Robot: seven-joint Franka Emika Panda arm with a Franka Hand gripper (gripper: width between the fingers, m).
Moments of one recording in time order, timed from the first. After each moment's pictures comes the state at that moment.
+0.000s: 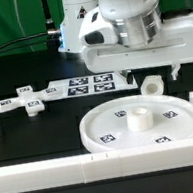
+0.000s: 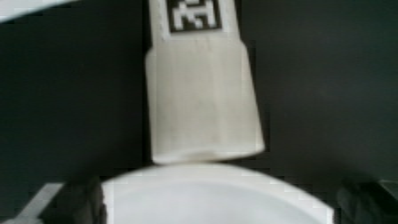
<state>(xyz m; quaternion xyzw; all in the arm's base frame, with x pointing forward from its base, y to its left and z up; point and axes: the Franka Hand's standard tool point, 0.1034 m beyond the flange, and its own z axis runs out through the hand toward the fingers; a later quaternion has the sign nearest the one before) 0.483 0.078 0.046 -0.95 0.18 0.24 0.09</state>
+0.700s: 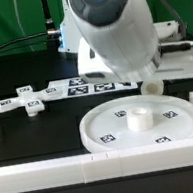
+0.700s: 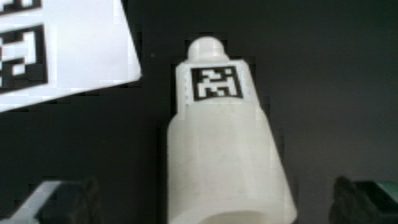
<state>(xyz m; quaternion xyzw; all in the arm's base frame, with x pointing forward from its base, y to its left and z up) 0.470 0.079 0.029 -0.89 0.16 0.42 0.10</state>
